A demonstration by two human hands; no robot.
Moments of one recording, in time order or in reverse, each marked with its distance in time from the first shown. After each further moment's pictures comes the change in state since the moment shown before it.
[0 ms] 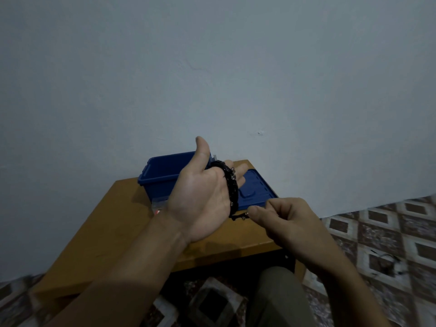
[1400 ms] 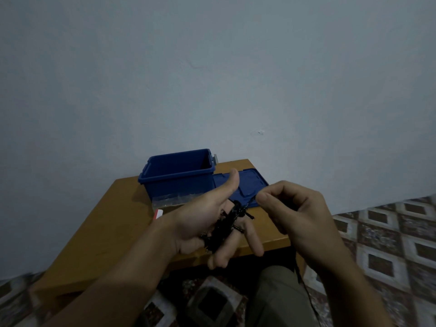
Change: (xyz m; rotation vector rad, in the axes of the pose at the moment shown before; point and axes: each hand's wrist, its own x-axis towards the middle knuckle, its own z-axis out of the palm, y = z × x) left_hand -0.003 -0.012 -0.028 0.561 -0.392 -0.362; right_hand -0.001 -0.010 0.001 0.152 0.159 -0.133
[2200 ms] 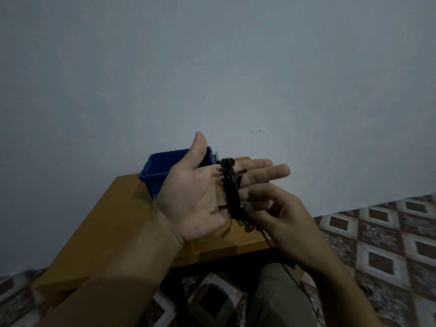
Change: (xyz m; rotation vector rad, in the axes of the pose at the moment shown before) left_hand -0.001 0.009 -0.004 -0.635 -0.246 0.531; right_hand 0.000 0.017 0.008 -0.149 -0.163 0.069
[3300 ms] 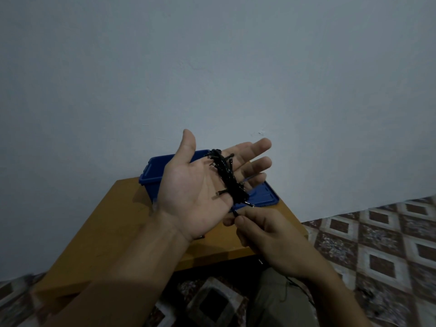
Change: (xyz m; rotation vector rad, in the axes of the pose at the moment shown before) left_hand 0.010 0.002 0.018 0.016 0.314 0.248; right_hand 0.000 0.006 0.009 -0.109 -0.208 0.092
